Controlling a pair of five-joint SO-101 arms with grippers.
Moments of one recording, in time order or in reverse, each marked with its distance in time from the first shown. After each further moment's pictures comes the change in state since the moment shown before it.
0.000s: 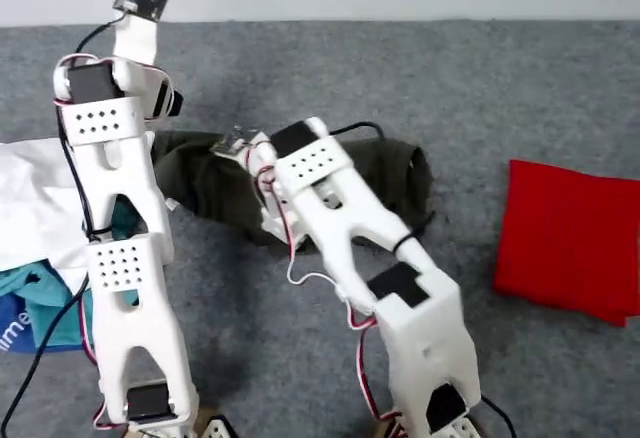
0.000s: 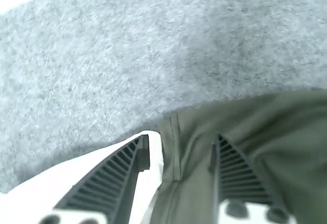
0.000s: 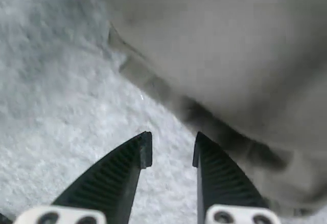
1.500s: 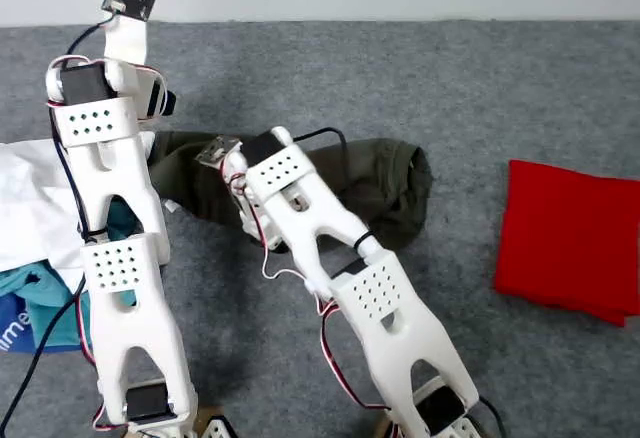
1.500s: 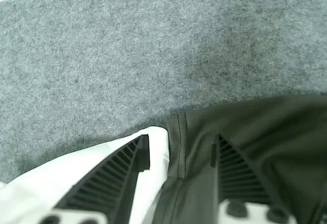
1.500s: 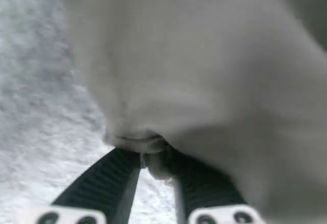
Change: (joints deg) left arm -1.0 0.0 0.4 0.1 1.0; right arm -2.5 27.3 -29.0 6.8 -2.7
